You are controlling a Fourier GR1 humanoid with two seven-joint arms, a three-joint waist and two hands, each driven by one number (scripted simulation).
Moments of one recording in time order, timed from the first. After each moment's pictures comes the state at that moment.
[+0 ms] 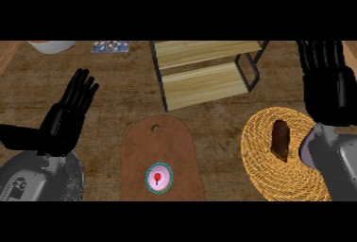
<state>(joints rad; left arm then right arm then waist) -0.18 0.31 -0.12 -1.58 0.37 0.13 -0.01 -0.41 -0.37 0.08 -1.56 -0.46 -0.23 -0.19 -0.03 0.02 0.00</state>
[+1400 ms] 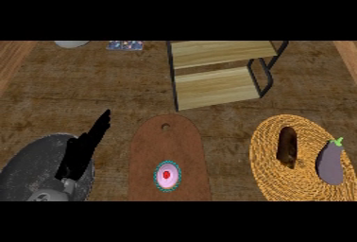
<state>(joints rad) -0.07 0.36 -0.29 -1.39 0.14 0.09 0.05 -0.26 -1.00 0.13 -1.14 -0.47 -0.14 1.13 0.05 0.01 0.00</state>
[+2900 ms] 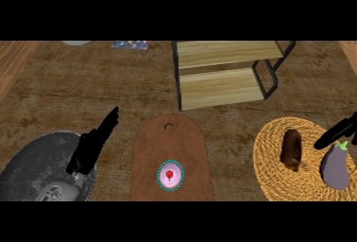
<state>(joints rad) -0.12 0.31 -0.29 -1.32 0.10 0.08 0.04 -0.70 -0.80 0.69 -0.58 -0.56 0.26 1.23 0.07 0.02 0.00</state>
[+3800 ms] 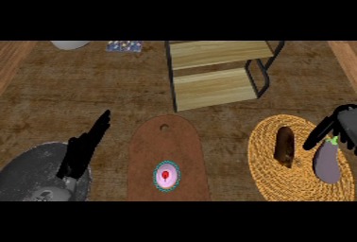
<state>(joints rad) -0.08 0.33 -0.25 -1.32 0.11 0.06 0.01 -0.83 -0.65 0.83 -0.29 -0.53 0.40 1.17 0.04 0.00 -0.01</state>
